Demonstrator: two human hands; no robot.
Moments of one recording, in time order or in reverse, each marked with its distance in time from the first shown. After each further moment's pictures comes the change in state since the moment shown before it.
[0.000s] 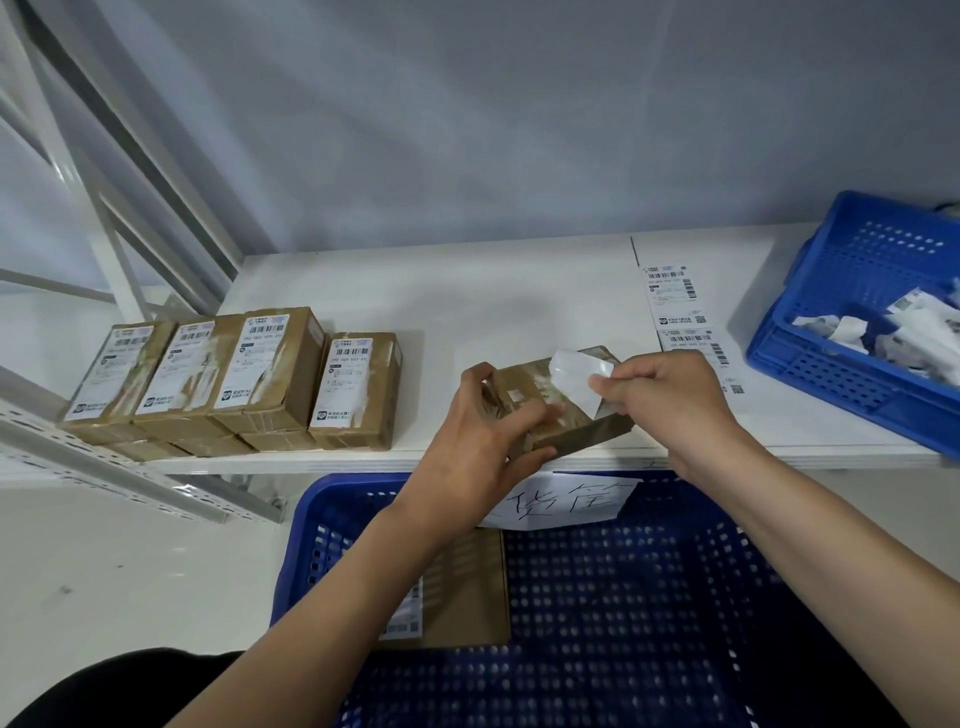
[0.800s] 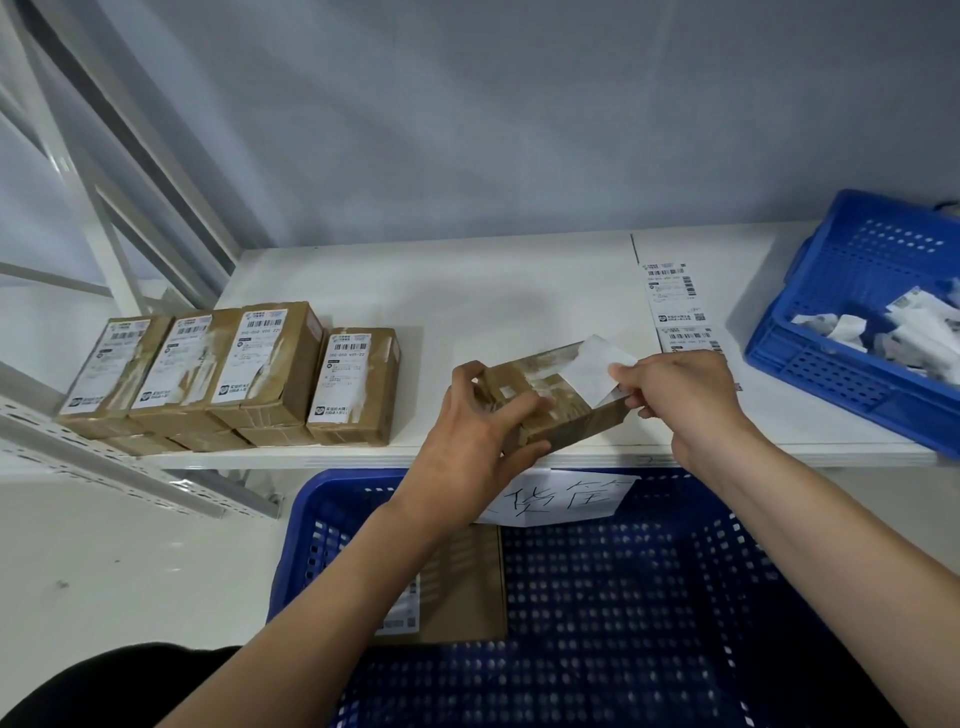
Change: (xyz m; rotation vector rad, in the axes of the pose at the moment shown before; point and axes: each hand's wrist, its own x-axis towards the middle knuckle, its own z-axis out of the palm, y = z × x) left_hand 0.000 0.001 0.000 -0.003 0.020 -0.068; right_hand 0.009 0.002 -0.007 0.105 0.091 0.140
